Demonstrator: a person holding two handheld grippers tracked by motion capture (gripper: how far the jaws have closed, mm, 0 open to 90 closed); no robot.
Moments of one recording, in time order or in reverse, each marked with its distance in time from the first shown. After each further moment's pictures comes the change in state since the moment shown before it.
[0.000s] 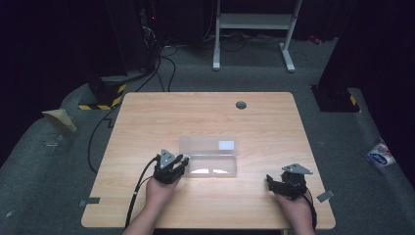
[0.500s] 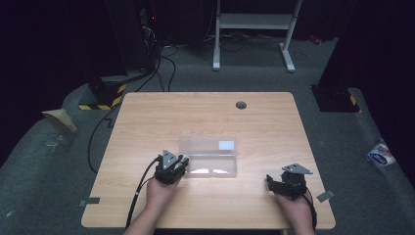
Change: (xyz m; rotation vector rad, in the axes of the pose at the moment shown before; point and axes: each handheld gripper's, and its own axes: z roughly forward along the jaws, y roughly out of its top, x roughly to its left) left arm -0.002 -0.002 0.004 0.025 0.037 0.024; right arm 0.000 0.000 0.000 -0.001 0.000 -0.003
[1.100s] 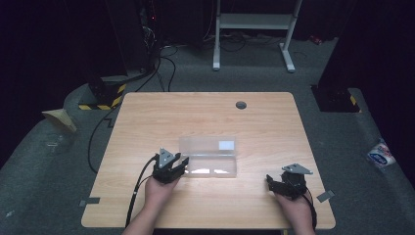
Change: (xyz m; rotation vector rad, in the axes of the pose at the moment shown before) left arm 0.005 0.006 -0.008 -0.038 -0.031 -0.038; right arm 0.000 0.000 0.000 0.000 0.000 0.002
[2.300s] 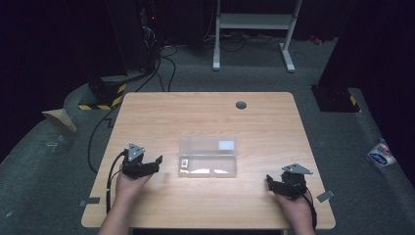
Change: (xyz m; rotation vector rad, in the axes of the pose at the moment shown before) left arm 0.083 -0.005 -0.042 0.085 0.155 -0.005; right arm 0.000 0.000 0.000 0.000 0.001 0.001
